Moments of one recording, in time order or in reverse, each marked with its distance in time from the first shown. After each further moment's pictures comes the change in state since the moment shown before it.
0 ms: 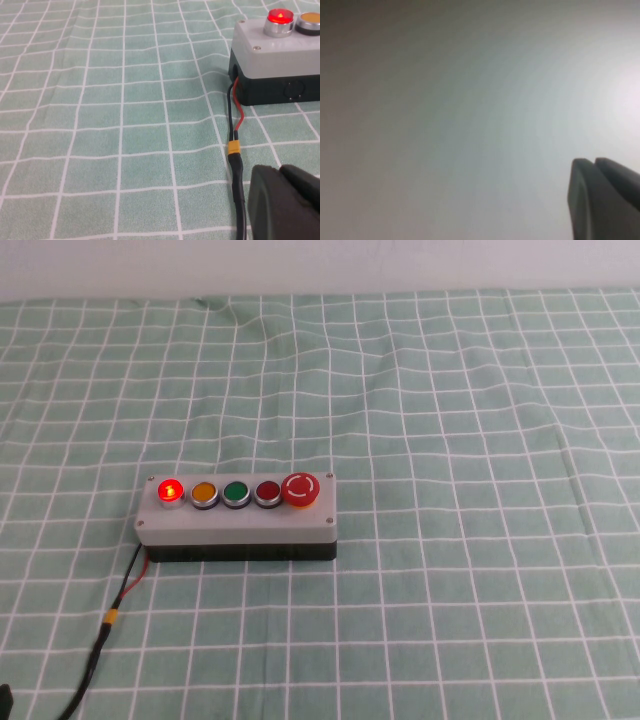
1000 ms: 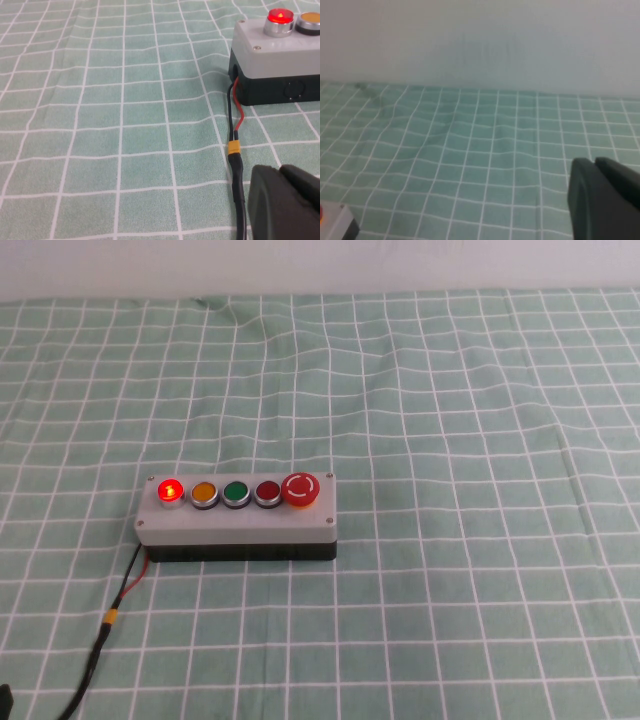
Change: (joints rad) right arm 0.000 0.572 -0.074 0.132 0.545 -0.293; left arm 0.000 0.000 0.000 0.000 0.000 0.000
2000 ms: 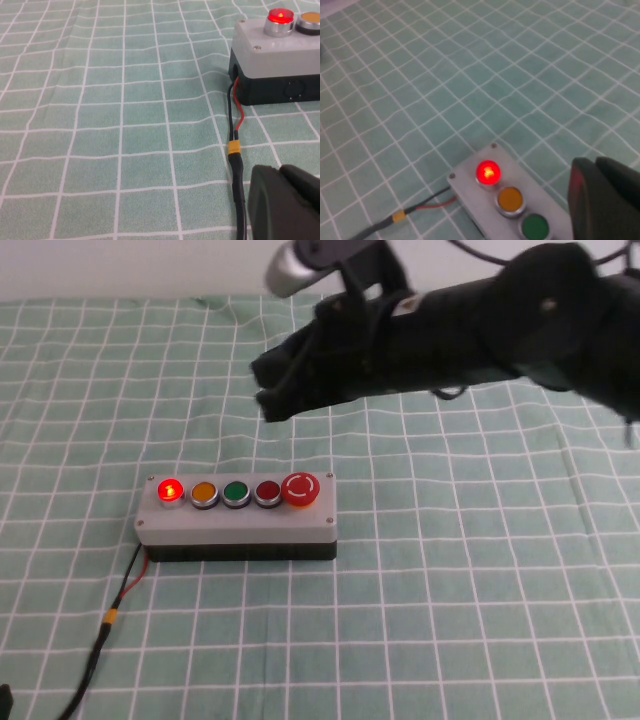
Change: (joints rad) right arm 0.570 0.993 -0.697 0.496 0.034 -0.545; left arm 0.000 0.000 0.000 0.000 0.000 0.000
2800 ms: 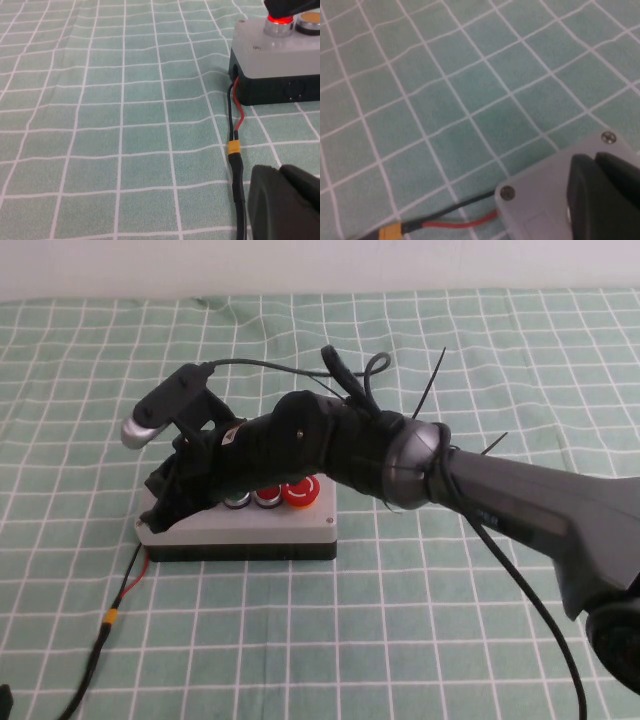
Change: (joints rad) right arm 0.164 0.549 -0.413 -0.065 -0.016 0.000; left arm 0.000 0.000 0.000 0.000 0.000 0.000
